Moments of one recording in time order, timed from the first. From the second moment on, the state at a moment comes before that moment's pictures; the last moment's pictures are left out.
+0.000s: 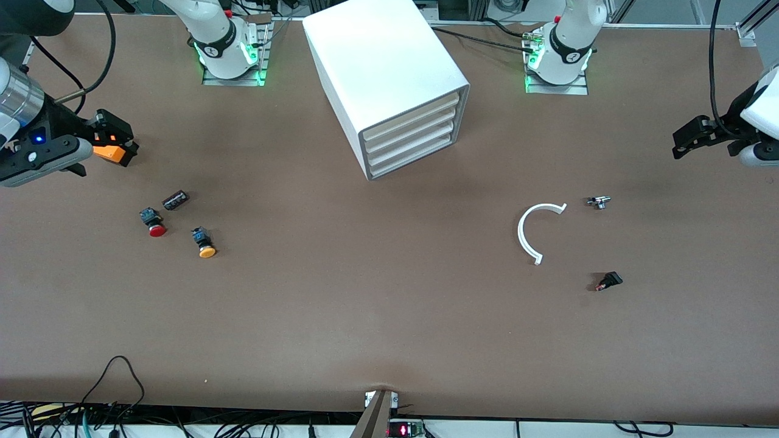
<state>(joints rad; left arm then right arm) 0.11 -0.06 -0.08 -1.72 0.06 1.65 -0.01 0.06 0.02 -0.01 -1.65 0.02 1.66 -0.40</state>
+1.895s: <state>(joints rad) -0.08 0.57 -0.38 -1.75 -0.71 1.80 0.26 0.05 0.03 -0.02 -1.65 0.02 1.66 -0.40</state>
